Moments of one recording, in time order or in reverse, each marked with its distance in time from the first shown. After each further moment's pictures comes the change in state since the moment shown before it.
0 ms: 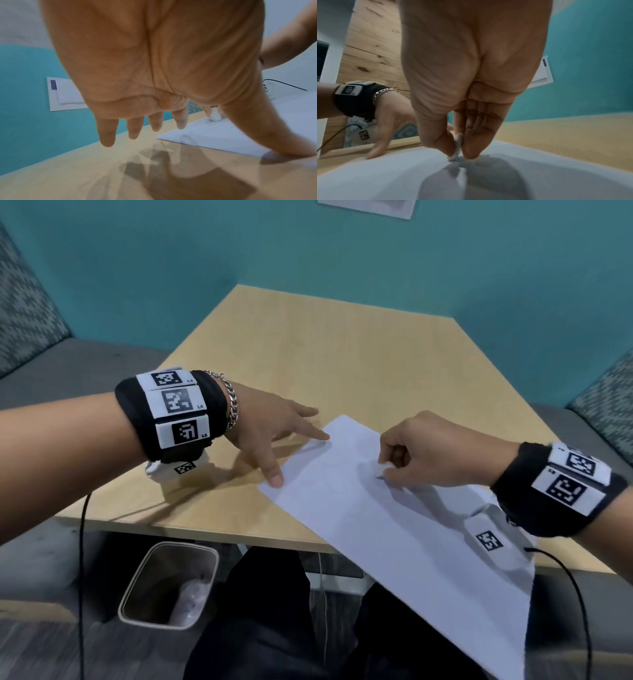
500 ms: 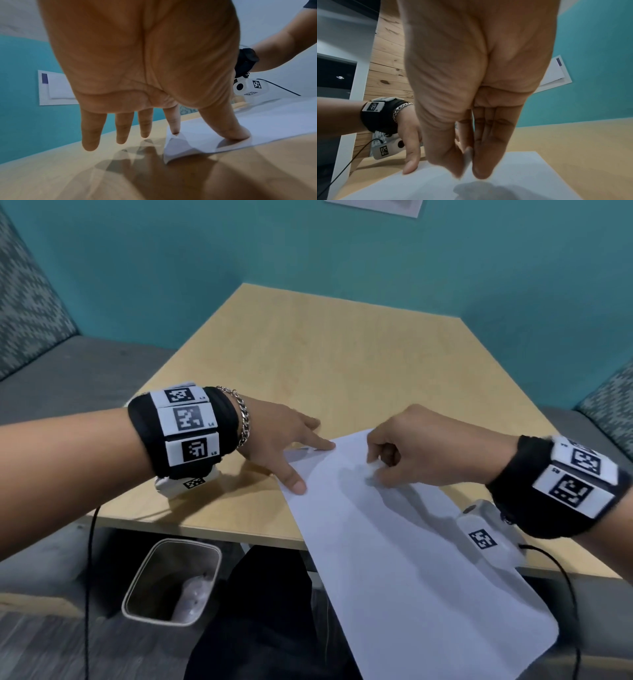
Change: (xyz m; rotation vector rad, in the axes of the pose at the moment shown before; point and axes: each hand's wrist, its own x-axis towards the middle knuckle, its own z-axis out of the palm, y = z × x) left_hand 0.001 0.014 0.013 -0.001 0.028 -0.030; right_hand 0.004 -0.022 -0.009 -0.056 -0.018 -0.103
